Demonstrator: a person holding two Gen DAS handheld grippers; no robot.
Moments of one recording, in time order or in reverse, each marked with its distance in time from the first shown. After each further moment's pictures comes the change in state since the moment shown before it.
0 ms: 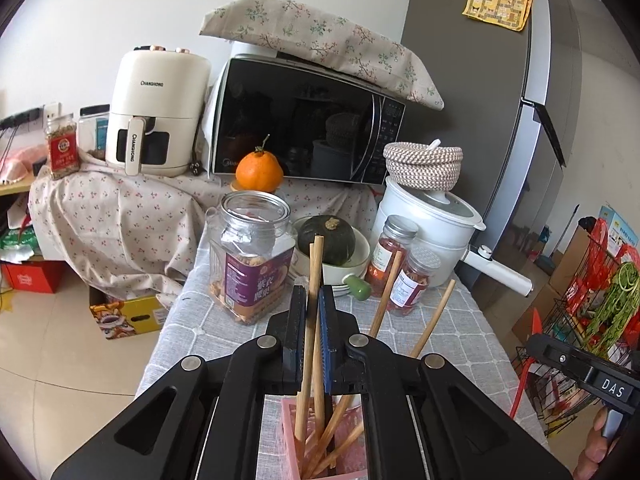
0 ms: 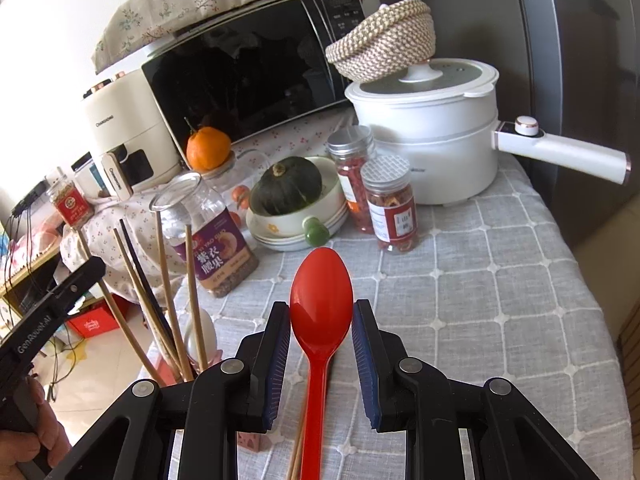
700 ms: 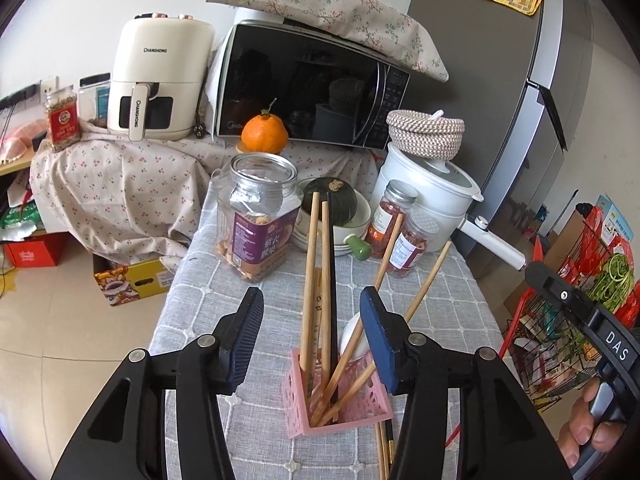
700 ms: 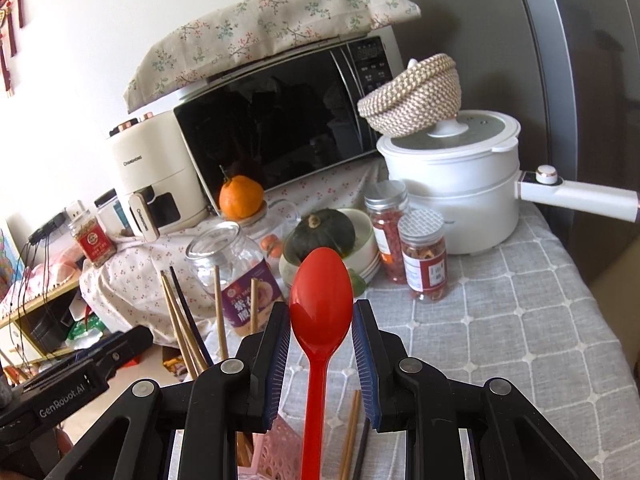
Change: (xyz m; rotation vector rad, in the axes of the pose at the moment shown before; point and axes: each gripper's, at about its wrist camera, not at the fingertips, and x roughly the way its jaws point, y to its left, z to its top) left arm -0.016 0.011 -0.002 -0.016 0.176 0.001; right arm -0.013 0.038 0.008 -0.011 -0.167 0.032
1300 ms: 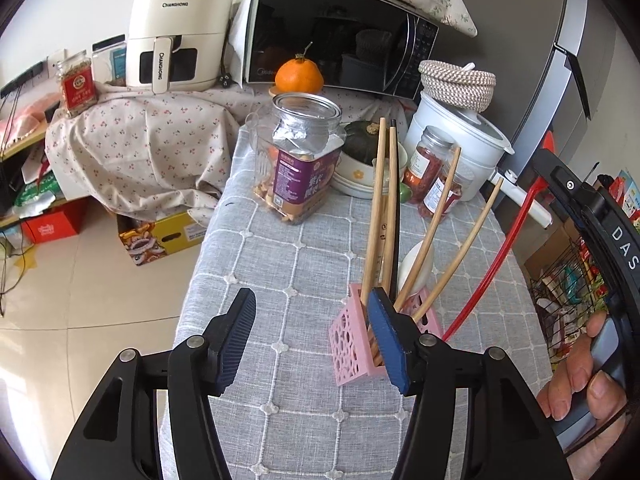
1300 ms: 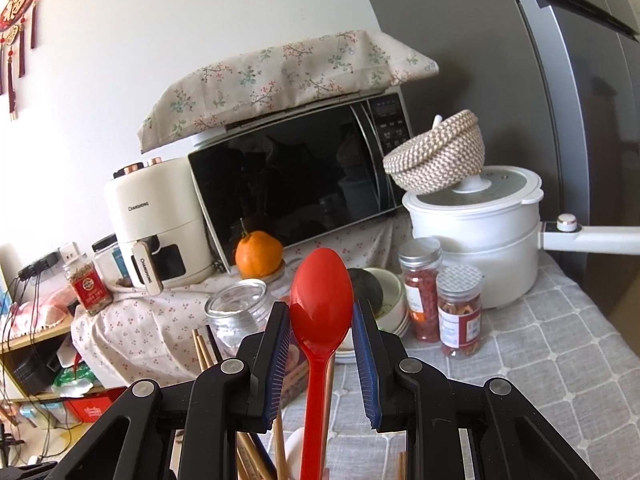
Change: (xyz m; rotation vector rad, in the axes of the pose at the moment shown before) left arm 0.005 0.035 -0.018 0.012 0.164 0.068; right arm 0.028 0.054 -0.010 -0.027 -0.198 -0.063
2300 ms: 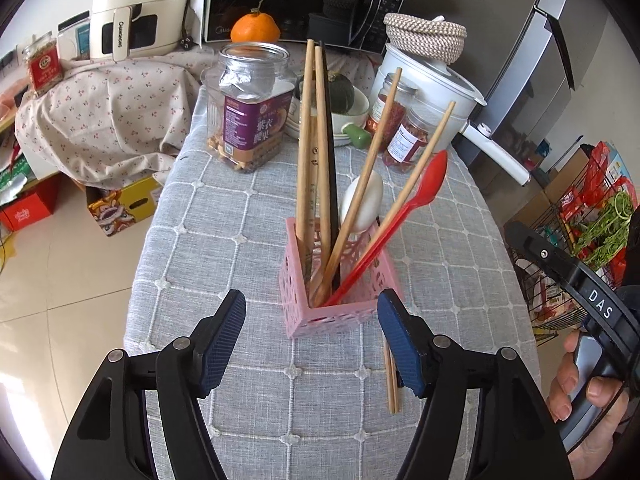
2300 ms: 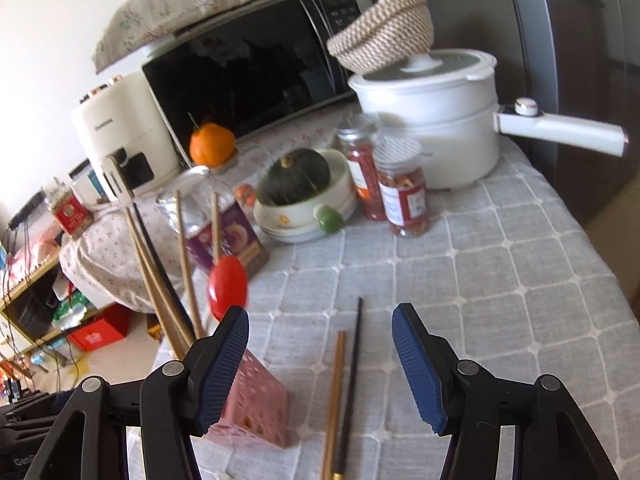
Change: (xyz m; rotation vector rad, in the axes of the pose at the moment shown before) left arm 0.011 -0.042 -0.032 0.044 0.148 -0.084; right arm -0.010 -0.083 -0.033 0.082 0.426 -0.024
